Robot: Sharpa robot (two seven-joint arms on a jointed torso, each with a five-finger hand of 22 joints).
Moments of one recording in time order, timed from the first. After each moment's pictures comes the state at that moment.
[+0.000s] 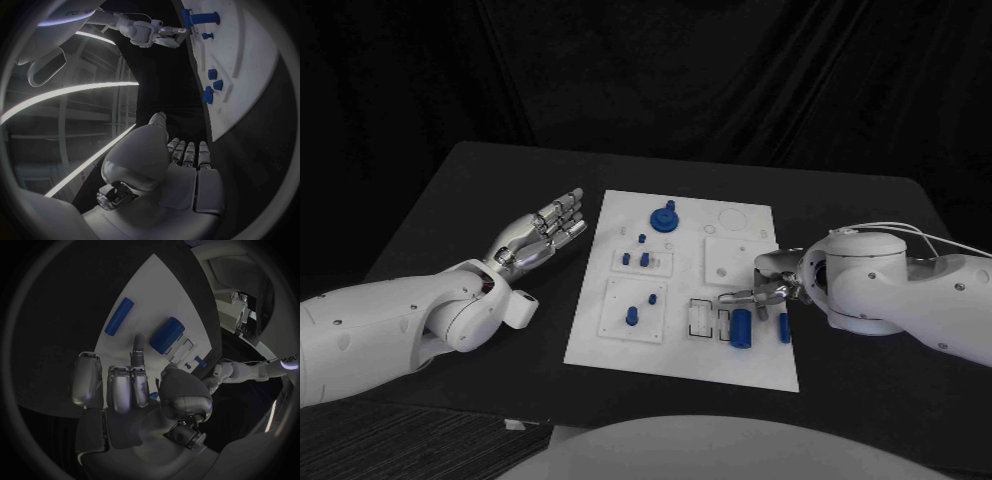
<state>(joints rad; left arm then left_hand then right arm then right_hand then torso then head) 1.07 -1.02 -0.22 1.51 -0.30 -0.17 0.66 1.49 0.25 -0.19 0.27 0.47 0.09 0.04 0.01 0.01 0.01 0.00 0.07 0.01 0.00 0.01 0.01 0.01 0.15 0.00 0.03 0.01 0.01 1.26 -0.92 -0.21 1.78 -1.36 0.20 -0.62 0.70 0.17 -0.36 0.29 0.07 1.23 0.02 0.21 0.57 1.47 -0.05 1.55 1.31 1.47 -0.11 1.55 1.30 0.09 1.46 0.01 1.27 1.29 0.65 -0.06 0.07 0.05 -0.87</state>
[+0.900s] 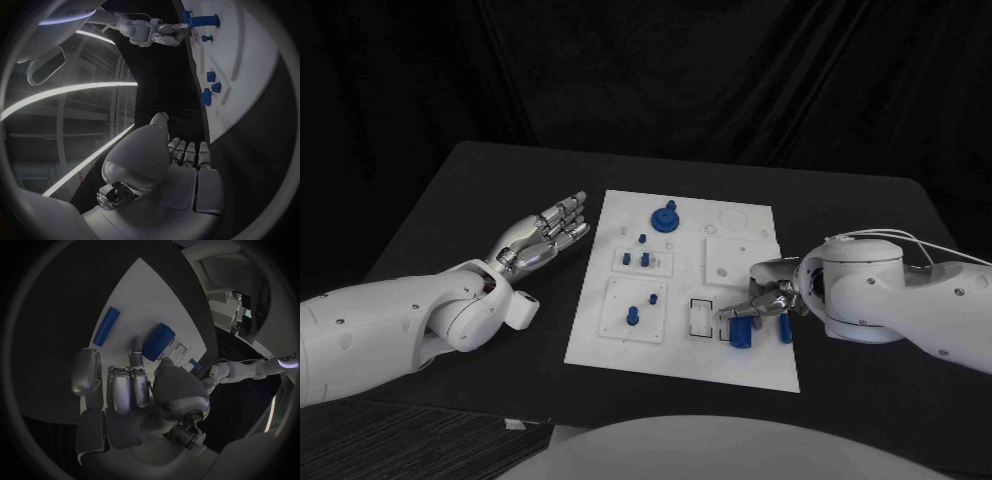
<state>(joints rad) 1.07 -1.02 -0.22 1.51 -0.30 -0.16 0.64 1.51 0.25 -0.16 0.24 0.52 0.10 0.06 0.01 0.01 0.01 0.02 0.08 0.01 -0.01 0.03 0.01 0.01 0.15 -0.01 0.04 0.01 0.01 1.24 -0.92 -0.21 1.80 -1.32 0.22 -0.62 0.88 0.19 -0.40 0.28 0.35 1.18 0.03 0.17 0.62 1.47 -0.05 1.55 1.31 1.47 -0.10 1.55 1.30 0.09 1.44 0.02 1.16 1.29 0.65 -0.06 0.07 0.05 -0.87</state>
